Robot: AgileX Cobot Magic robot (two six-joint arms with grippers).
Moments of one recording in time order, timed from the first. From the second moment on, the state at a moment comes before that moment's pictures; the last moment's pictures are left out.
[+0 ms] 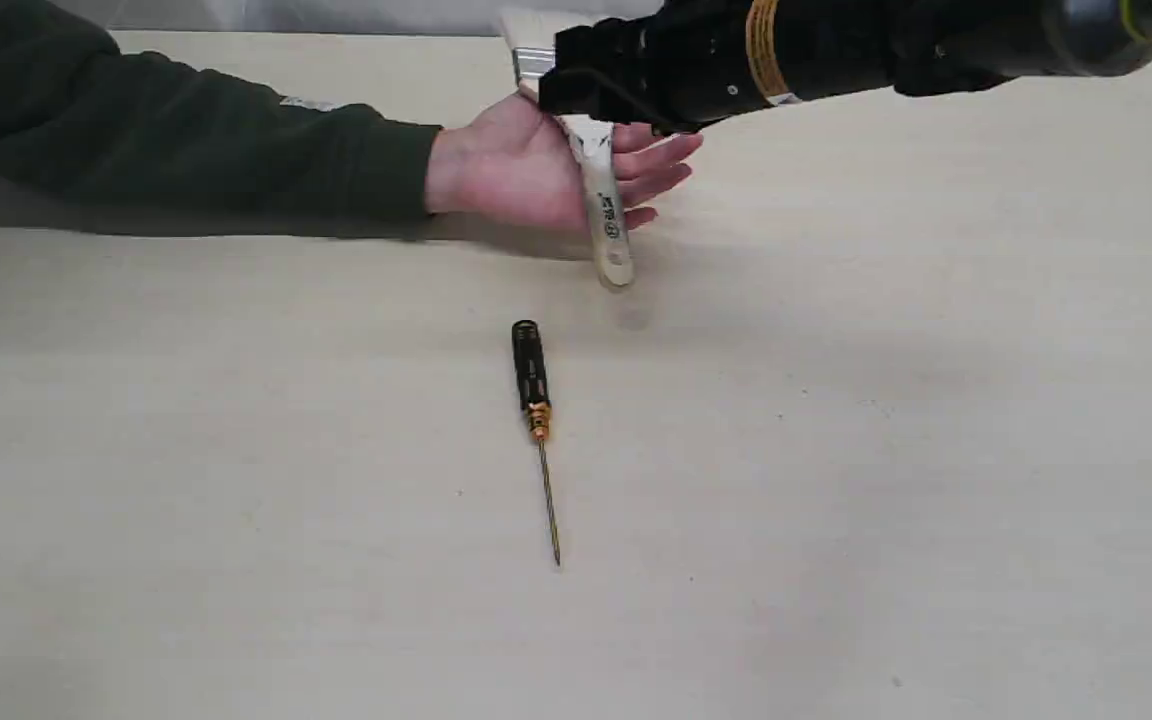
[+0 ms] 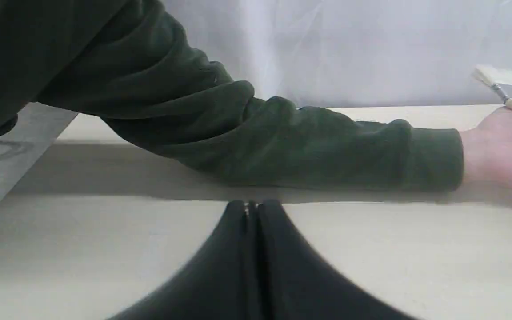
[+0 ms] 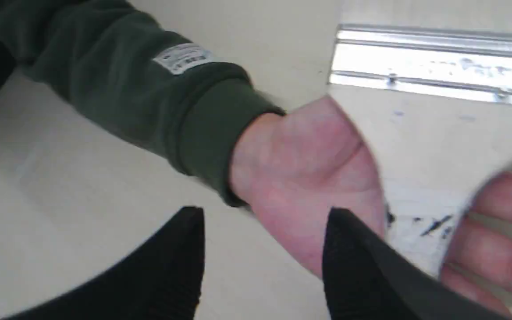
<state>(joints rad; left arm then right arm) 0.01 0.00 0.00 0.07 0.25 -0.07 0.28 2.03 -1.38 -1.74 -0.55 2.04</state>
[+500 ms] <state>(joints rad) 0.01 0.00 0.00 0.07 0.25 -0.07 0.28 1.83 -1.05 -1.74 -0.58 2.00</state>
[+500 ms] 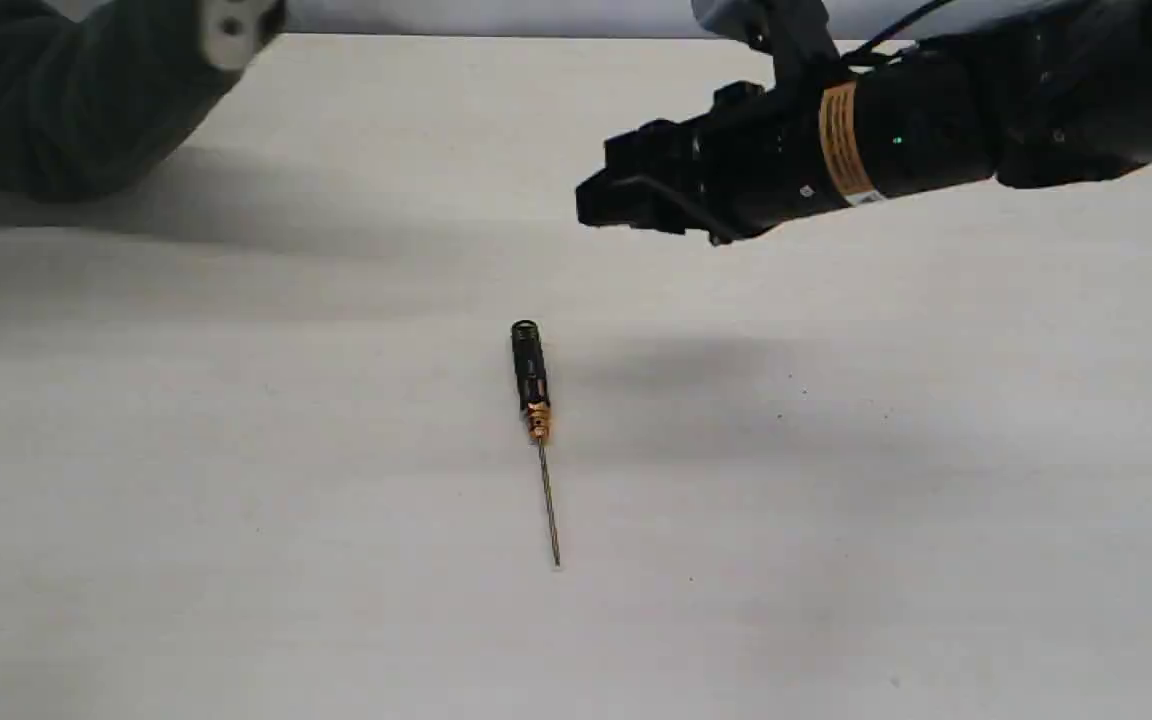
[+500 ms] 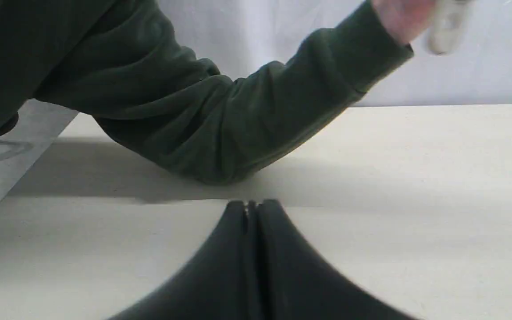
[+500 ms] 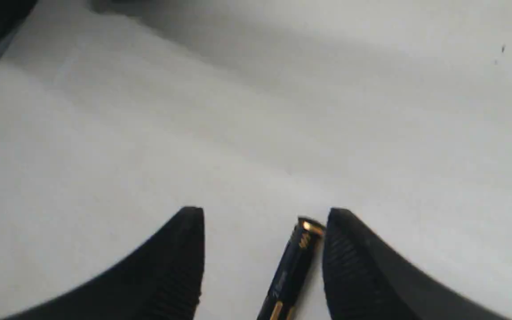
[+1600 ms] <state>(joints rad) 0.01 0.00 0.00 0.07 0.25 -0.07 0.52 1.92 -0.97 -1.74 -0.31 1.99</state>
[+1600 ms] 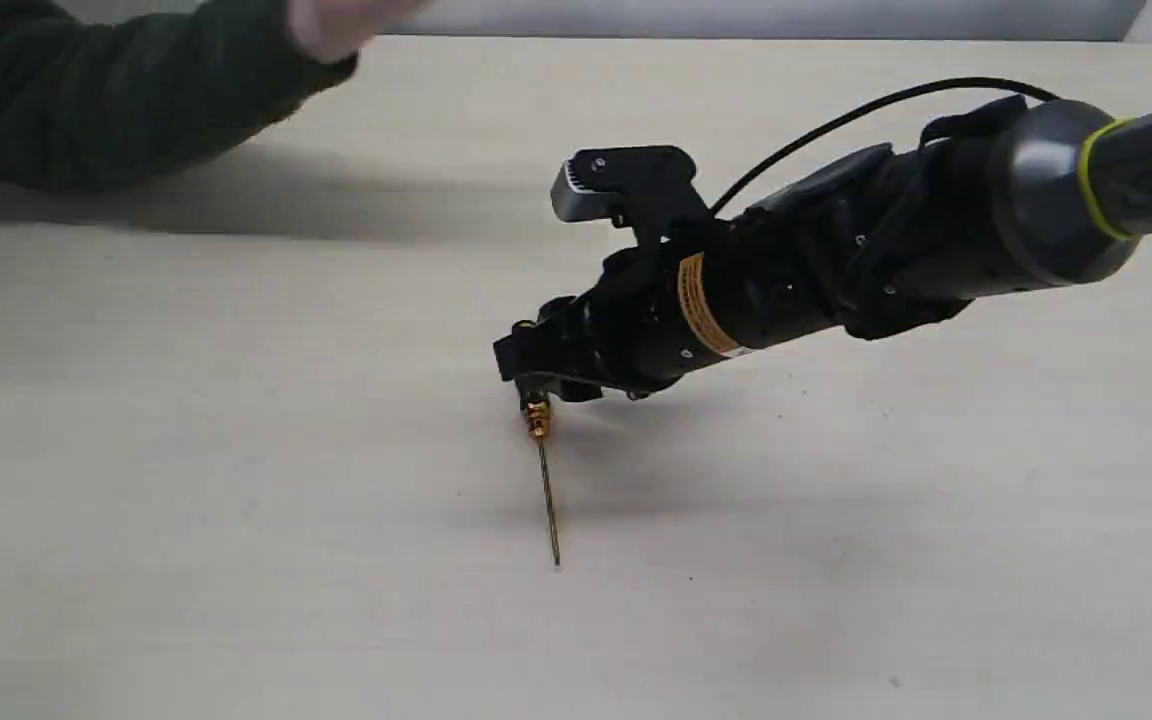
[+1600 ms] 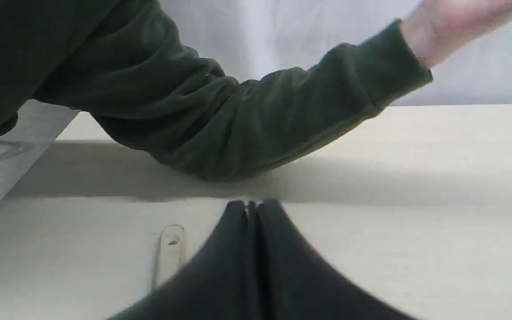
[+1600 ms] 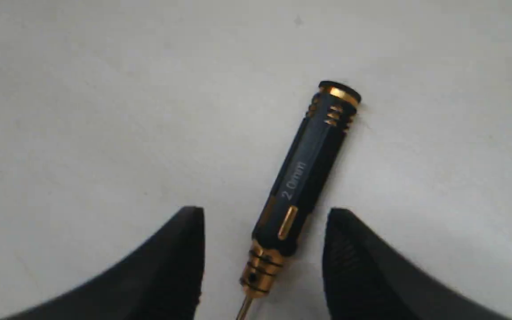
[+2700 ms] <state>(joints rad) 0.01 0.00 0.00 0.07 0.25 -0.07 0.52 1.97 -1.03 -1.74 -0.29 2.04</state>
